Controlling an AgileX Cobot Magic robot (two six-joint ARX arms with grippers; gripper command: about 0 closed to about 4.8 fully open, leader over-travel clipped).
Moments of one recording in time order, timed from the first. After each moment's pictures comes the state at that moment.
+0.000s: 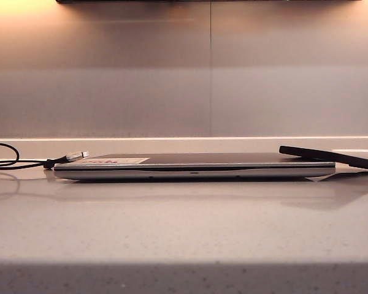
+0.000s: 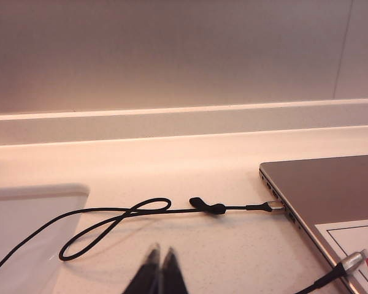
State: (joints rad) left arm 0.00 0.00 0.01 0.08 0.11 0.03; right arm -0.01 0.00 0.01 -0.01 -0.03 0.01
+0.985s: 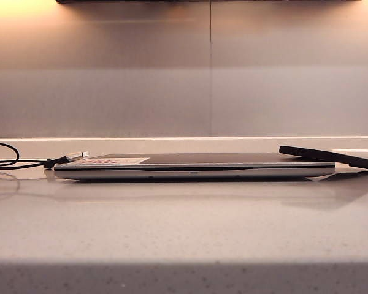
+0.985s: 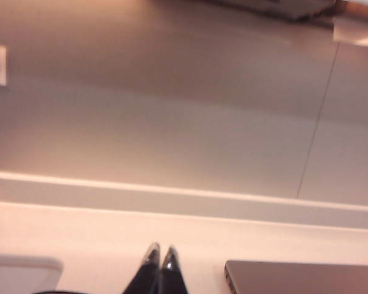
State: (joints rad) left arm 0.00 0.03 0.18 0.11 0.11 -0.17; right arm -0.01 0.13 0.33 -0.07 -0.02 0.05
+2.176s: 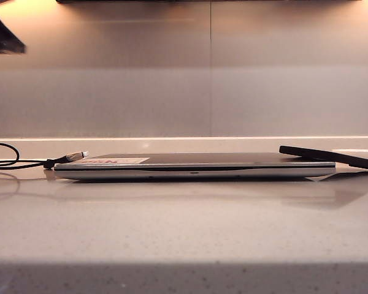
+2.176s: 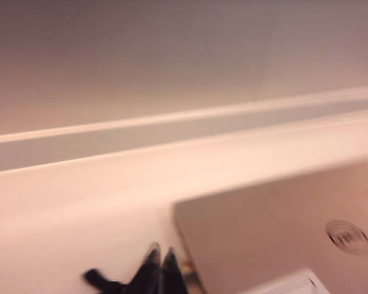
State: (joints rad) left arm -0.24 0.79 0.40 0.34 0.11 0.02; right arm 0.61 0.61 0.64 -0.04 0.06 -0.12
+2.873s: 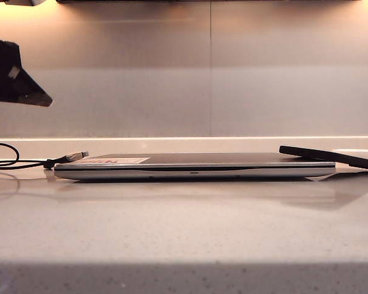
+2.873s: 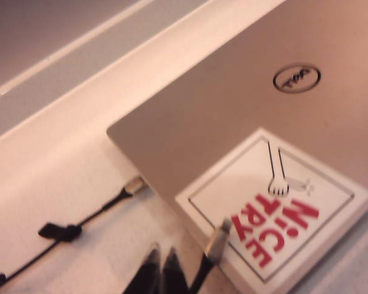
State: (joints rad) left arm -0.36 0.83 0.39 0.12 0.12 0.41; right arm 0.73 0.62 0.64 -0.10 0.11 -0.16
